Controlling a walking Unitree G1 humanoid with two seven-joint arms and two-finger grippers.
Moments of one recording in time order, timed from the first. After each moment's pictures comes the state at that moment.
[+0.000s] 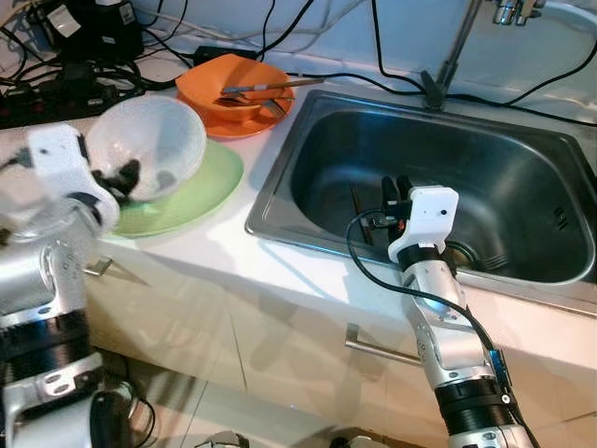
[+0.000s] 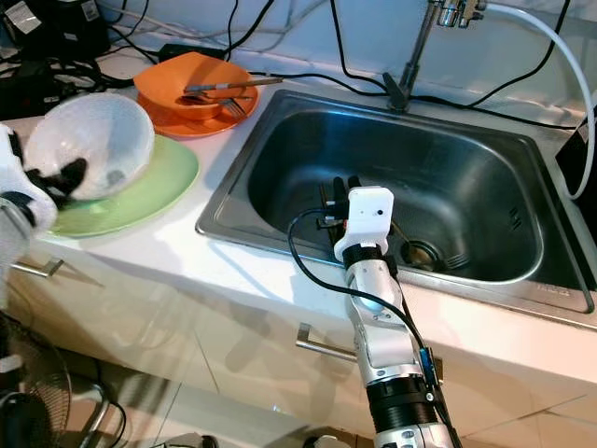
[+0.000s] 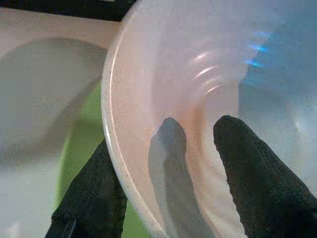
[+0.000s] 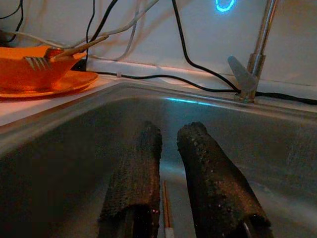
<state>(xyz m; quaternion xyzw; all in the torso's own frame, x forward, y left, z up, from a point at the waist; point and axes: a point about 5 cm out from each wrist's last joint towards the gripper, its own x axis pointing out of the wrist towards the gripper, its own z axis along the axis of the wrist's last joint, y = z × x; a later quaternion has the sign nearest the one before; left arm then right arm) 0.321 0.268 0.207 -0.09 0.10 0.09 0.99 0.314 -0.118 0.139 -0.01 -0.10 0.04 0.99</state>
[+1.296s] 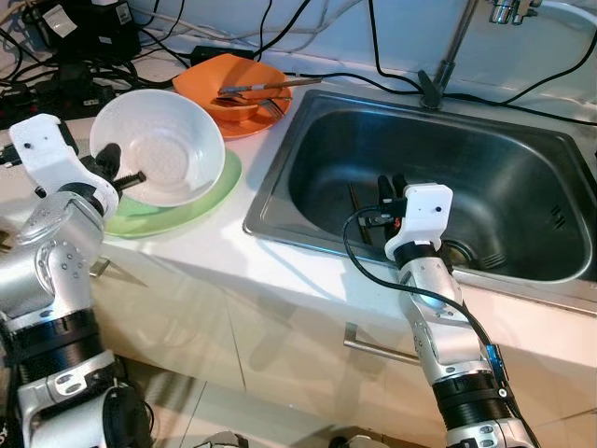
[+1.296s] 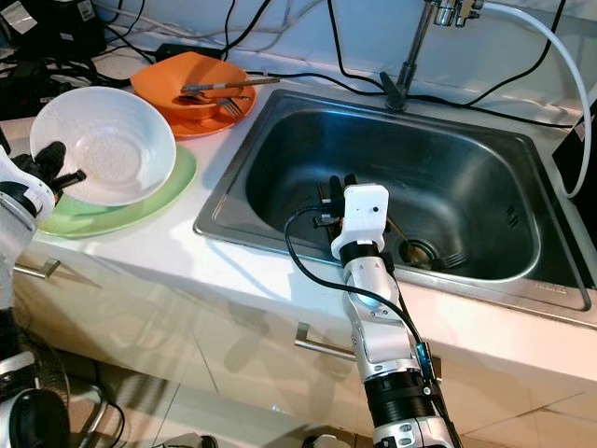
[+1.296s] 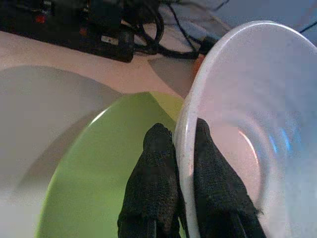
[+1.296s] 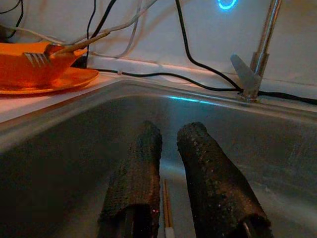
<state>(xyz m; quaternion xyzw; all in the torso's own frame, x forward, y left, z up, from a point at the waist) 0.322 0.264 0.222 -0.15 0.02 0.11 0.98 0.318 -0.116 0.140 -0.01 -0.10 0.04 0.99</state>
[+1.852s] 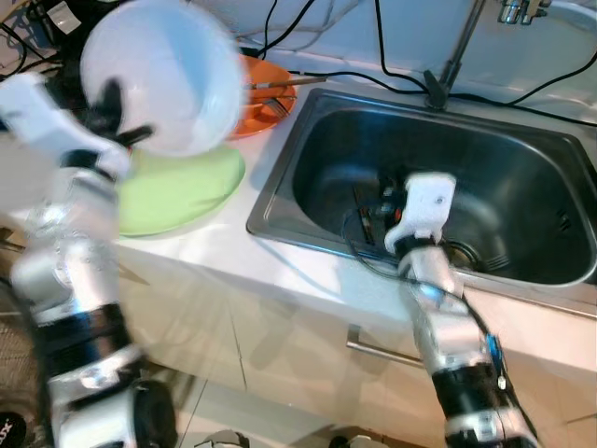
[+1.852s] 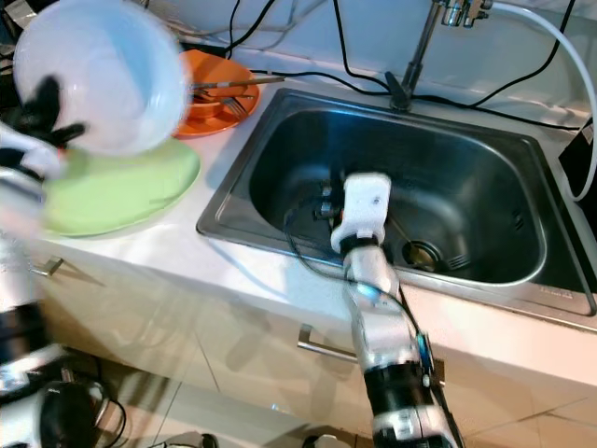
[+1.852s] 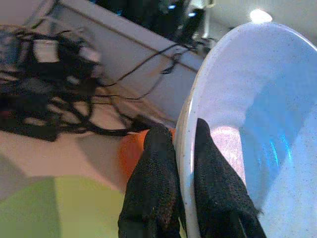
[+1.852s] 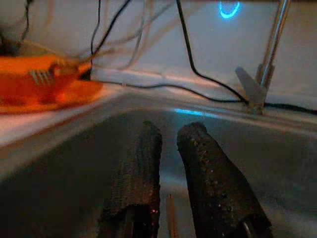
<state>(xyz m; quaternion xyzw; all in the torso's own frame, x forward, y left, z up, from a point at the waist) 0.330 0.215 0.258 -0.18 -0.15 0.00 0.97 0.328 -0.116 0.157 0.00 -0.12 0.05 0.99</state>
